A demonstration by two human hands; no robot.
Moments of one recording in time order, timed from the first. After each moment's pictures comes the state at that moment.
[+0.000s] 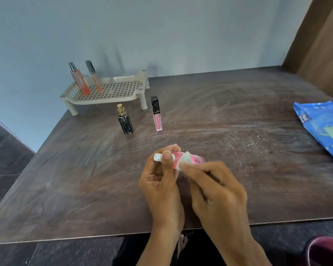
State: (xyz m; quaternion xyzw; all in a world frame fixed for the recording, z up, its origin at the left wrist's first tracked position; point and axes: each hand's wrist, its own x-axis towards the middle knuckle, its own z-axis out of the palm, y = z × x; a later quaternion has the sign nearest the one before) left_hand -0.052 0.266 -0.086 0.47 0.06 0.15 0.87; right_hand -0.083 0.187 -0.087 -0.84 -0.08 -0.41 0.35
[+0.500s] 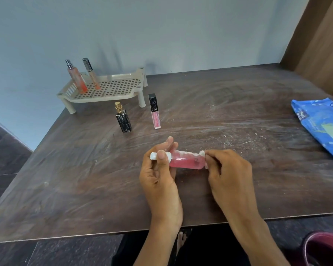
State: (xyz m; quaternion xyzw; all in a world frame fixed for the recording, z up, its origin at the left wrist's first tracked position) left_hand -0.048 0.264 -0.090 0.46 0.04 0.16 0.87; right_hand -0.054 0.157 -0.091 -0.90 0.07 -0.26 0.35
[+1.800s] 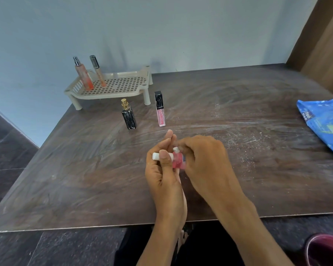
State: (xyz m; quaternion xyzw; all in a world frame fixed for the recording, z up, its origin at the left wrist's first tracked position) left_hand -0.052 0.267 -0.087 0.42 0.03 0.15 0.89; right_hand -0.040 0.193 -0.051 -0.93 -0.07 -0.17 0.30
